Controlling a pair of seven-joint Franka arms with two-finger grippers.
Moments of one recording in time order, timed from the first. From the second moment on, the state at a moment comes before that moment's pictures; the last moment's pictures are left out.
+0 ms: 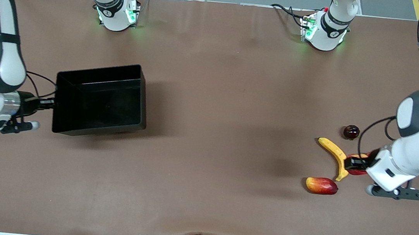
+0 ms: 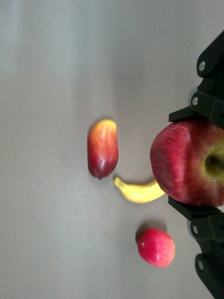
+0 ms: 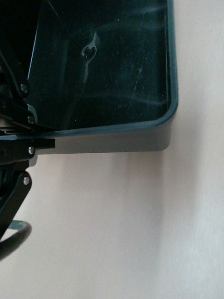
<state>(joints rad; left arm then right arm) 0.14 0.51 -0.34 -1.33 0.18 1.80 -0.18 -0.20 0.42 0.11 -1.67 0.14 1.71 -0.31</state>
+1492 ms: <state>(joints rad) -0.10 0.57 -0.38 -1.36 0.17 1.87 -0.38 0.44 0.71 0.12 -1.43 0.30 2.06 0.51</state>
